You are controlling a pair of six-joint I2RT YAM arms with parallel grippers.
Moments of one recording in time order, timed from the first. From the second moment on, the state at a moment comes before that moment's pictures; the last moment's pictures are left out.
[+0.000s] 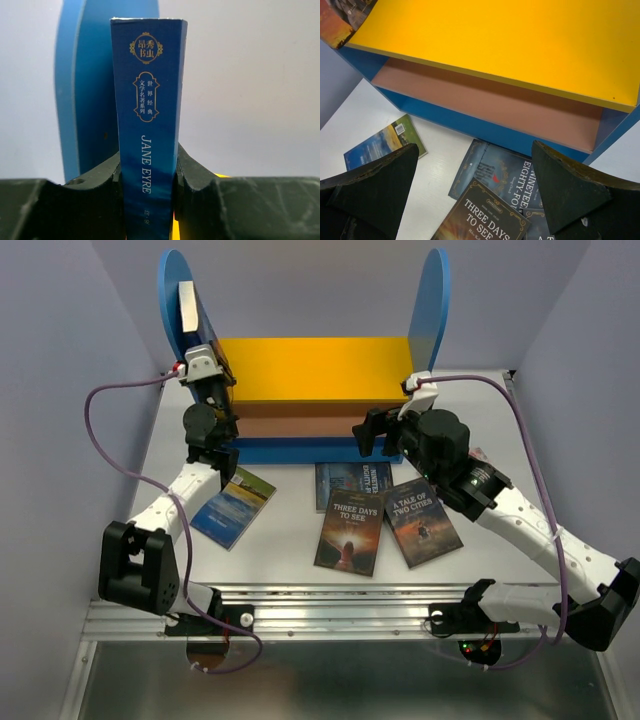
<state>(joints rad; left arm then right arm) -0.29 1.39 0.98 1.01 -0.49 0.15 0.74 1.16 1.18 -0.17 0.30 0.24</state>
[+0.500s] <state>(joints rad) -0.24 1.39 1.06 0.83 -0.45 0.05 0.74 1.16 1.17 -0.17 0.31 0.24</state>
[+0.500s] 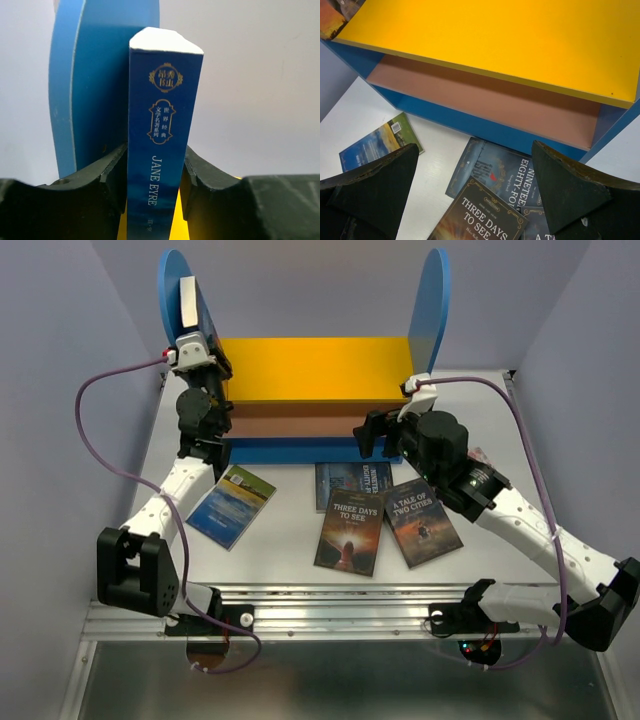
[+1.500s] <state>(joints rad) -0.25 1.18 1.06 0.51 -0.46 -0.11 0.74 1.15 1.16 -0.18 0.28 0.25</state>
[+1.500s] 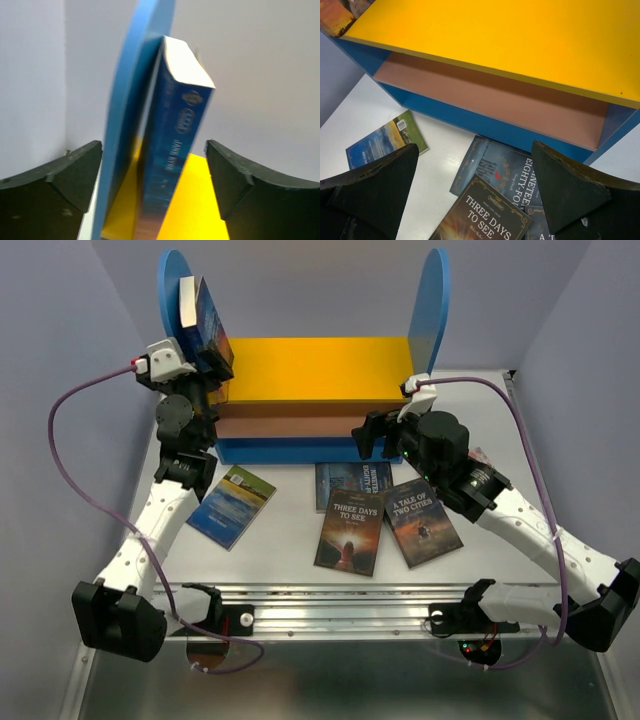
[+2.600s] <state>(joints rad) -0.36 0.99 1.16 -0.16 -0.13 -0.46 0.74 1.13 1.16 -0.18 0.23 0.27</state>
